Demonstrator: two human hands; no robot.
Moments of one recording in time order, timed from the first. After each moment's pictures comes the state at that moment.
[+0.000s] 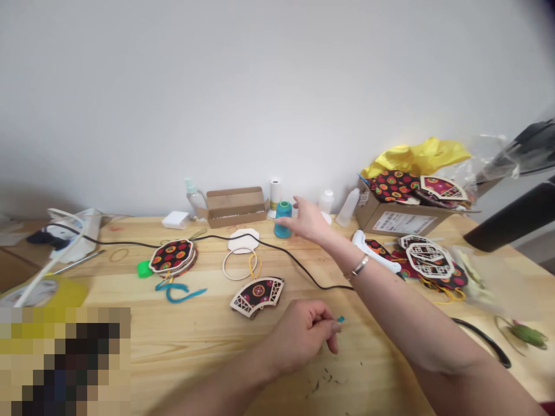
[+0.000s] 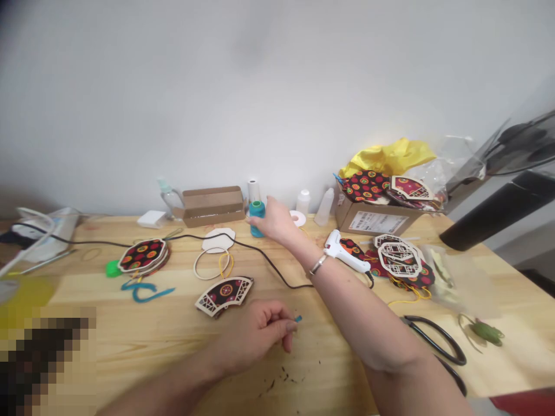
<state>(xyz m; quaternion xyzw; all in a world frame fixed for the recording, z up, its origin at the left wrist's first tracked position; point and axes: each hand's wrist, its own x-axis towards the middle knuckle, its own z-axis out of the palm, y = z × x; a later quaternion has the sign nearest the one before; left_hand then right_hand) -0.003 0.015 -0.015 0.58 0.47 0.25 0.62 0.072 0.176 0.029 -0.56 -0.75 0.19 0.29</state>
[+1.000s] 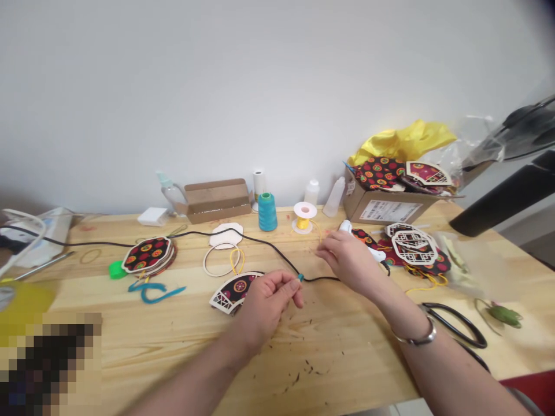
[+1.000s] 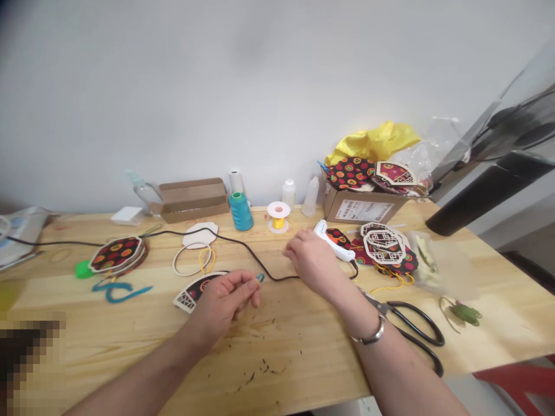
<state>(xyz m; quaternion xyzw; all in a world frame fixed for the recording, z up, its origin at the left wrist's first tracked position) -0.013 0.030 -0.027 0.48 0.50 0.38 0.61 0.175 0.094 -0.003 -0.51 -0.84 0.10 0.16</state>
